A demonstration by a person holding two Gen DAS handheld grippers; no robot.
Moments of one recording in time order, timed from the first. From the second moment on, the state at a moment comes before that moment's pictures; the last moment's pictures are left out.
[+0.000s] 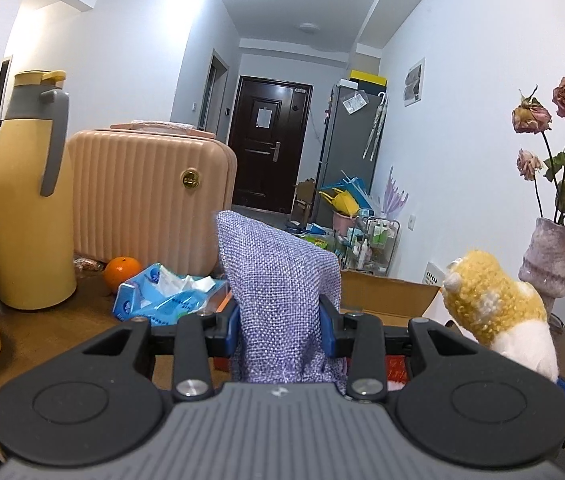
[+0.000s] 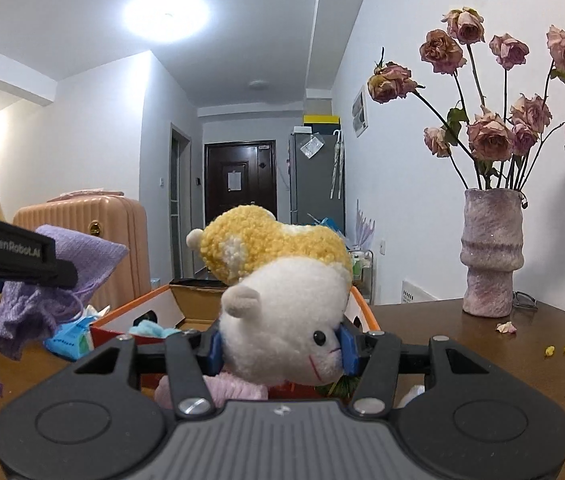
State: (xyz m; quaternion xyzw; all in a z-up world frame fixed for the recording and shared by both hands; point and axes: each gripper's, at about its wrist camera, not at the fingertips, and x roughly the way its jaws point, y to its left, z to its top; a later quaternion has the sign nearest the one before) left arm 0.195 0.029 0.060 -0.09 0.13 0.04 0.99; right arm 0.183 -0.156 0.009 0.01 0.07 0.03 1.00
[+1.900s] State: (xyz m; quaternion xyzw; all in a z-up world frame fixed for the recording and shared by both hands) left arm 0.352 0.011 0.047 -0.05 0.17 0.02 0.98; right arm 0.347 -0.163 0.003 0.04 0.15 0.01 0.99
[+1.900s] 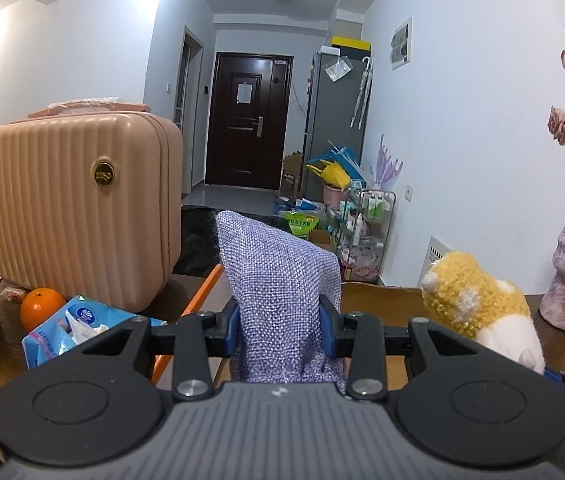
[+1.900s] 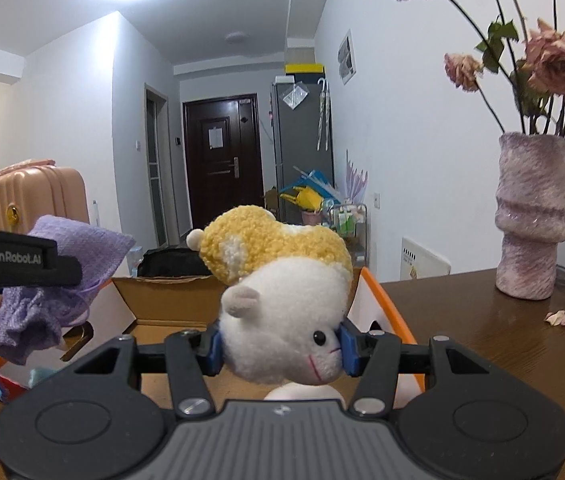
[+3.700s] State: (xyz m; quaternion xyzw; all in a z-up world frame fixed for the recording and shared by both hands) left arm 0.356 0.009 0.034 -0.03 0.14 0.06 0.99; right arm 0.368 -0.172 -0.011 0.08 0.20 0.03 0.98
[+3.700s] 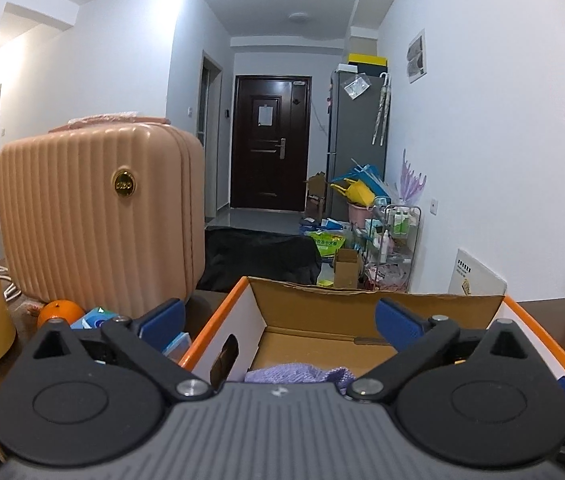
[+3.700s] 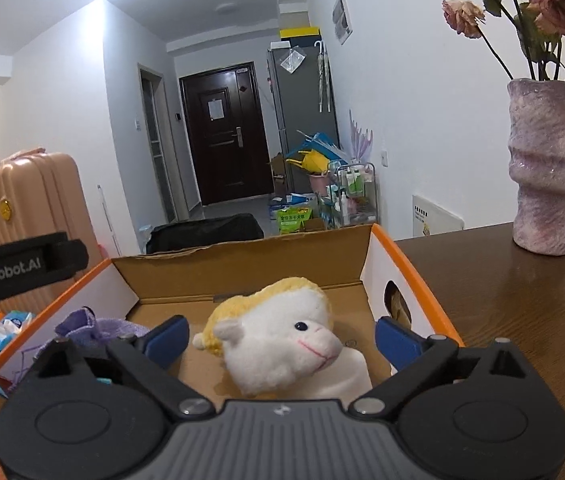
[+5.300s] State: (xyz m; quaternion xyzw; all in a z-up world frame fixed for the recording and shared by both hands) left arm 0.271 0.030 0.021 -0.01 0.14 0.09 0.99; right arm 0.284 -0.190 -0.007 0.07 0.16 0.02 0.99
